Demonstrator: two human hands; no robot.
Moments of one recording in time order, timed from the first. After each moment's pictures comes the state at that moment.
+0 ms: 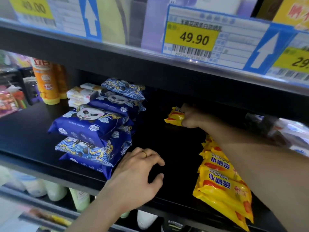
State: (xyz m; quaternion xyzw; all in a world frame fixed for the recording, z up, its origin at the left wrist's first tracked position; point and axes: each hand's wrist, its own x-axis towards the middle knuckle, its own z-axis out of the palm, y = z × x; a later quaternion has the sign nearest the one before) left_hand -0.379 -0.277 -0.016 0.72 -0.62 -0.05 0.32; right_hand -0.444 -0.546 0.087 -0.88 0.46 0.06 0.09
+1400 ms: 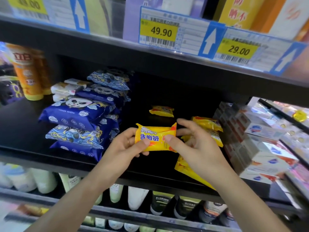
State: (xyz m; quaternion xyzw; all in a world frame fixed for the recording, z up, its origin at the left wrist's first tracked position) left_hand -0.387 -0.270 -0.004 0.52 -0.45 -0.37 0.63; right_hand -0.583 -0.353 0.067 -0.80 0.40 -0.30 0.35
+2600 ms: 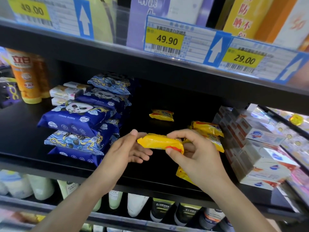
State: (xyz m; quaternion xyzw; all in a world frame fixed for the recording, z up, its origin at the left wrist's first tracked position) left_hand -0.378 -0.282 -0.009 0.49 -0.41 -0.40 0.66; right_hand -0.581 -0.356 0.053 -0.82 0.28 -0.36 0.34
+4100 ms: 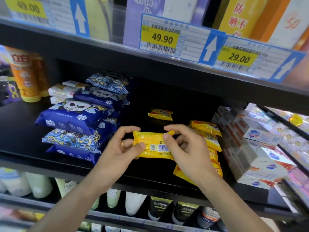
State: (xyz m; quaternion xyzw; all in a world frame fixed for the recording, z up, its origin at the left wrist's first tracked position) left_hand -0.380 -0.276 -0.013 0.50 -0.43 -0.36 0.66; right_hand -0.565 -0.378 0.037 -0.82 0.29 -0.40 0.29
